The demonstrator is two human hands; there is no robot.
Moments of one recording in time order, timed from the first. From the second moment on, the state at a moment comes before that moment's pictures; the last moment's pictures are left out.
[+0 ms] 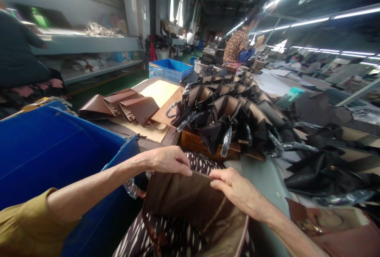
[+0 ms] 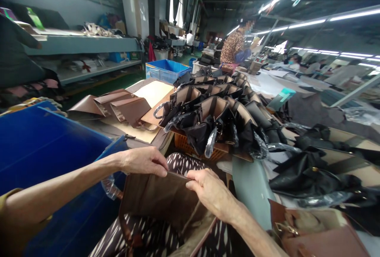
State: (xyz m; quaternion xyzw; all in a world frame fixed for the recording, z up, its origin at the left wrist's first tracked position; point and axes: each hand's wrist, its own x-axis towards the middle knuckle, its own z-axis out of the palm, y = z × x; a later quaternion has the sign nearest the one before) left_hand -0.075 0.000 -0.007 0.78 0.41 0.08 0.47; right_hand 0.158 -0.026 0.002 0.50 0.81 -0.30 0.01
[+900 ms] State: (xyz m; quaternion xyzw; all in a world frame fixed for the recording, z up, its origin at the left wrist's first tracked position) left_hand -0.045 0.008 -0.005 0.72 0.46 0.01 0.52; right_hand 0.164 -0.022 0.003 0.46 0.82 -0.33 -0.01
